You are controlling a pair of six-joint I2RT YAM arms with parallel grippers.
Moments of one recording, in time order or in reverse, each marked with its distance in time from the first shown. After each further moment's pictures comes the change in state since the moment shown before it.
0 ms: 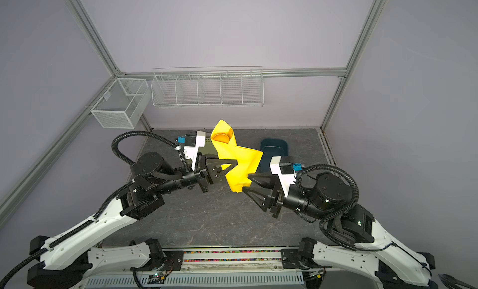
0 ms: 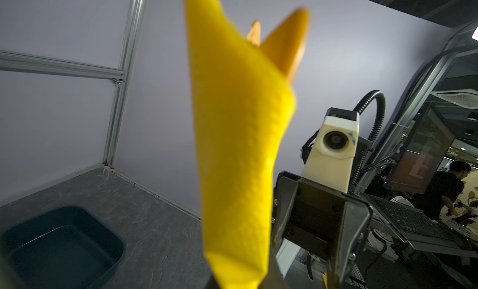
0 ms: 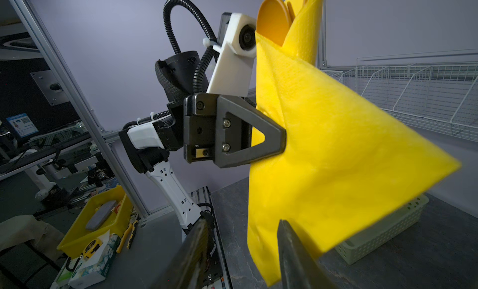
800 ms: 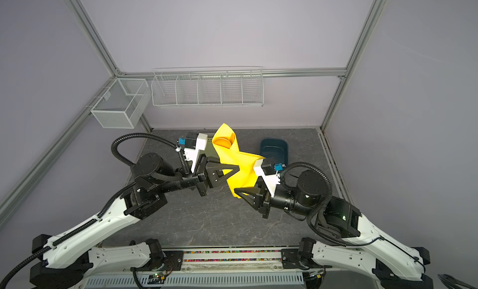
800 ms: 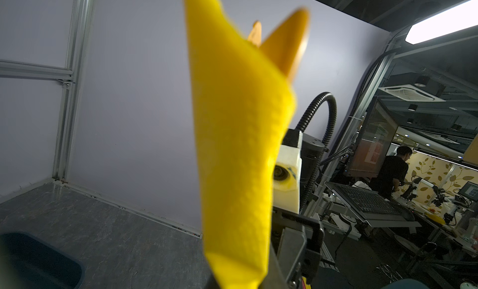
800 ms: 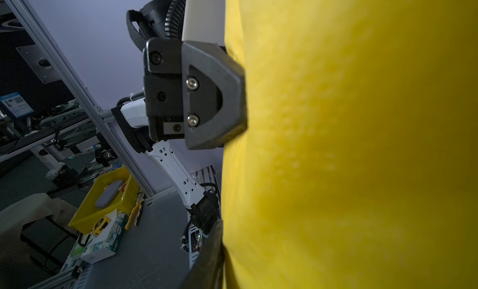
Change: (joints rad) left arm 0.000 0.007 -0.021 0.100 0.119 -0.038; right arm 0.000 0.044 -0.028 -0.013 -0.048 0.012
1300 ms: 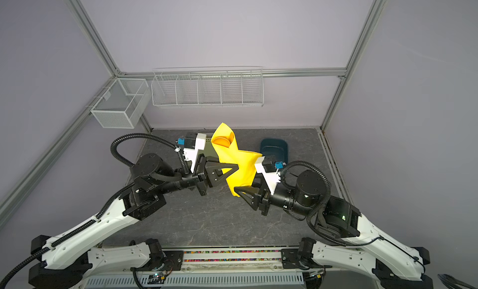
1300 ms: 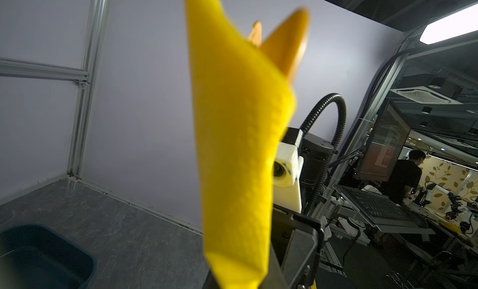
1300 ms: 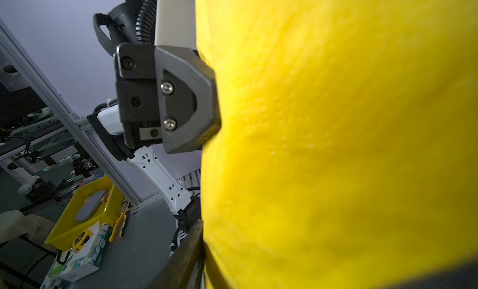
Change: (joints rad) left arm 0.000 -0.006 -0.003 -0.017 -0.024 0.007; right arm 0.000 0.003 -0.001 -0.007 0.066 0.013
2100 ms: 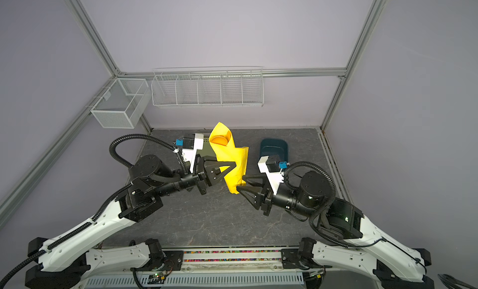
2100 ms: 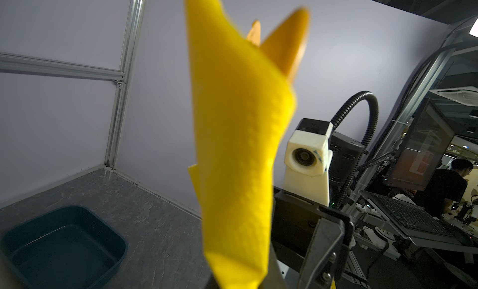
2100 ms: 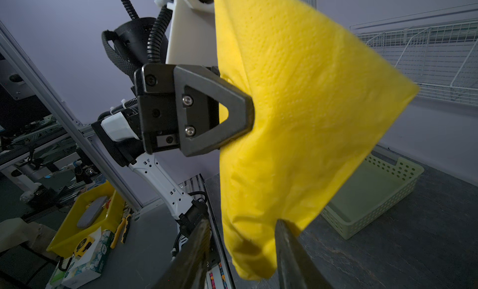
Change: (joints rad) left arm -0.005 -0.027 -0.008 -0.076 -0.118 0.041; right arm 0.000 -0.012 -0.003 0.007 0.012 0.016
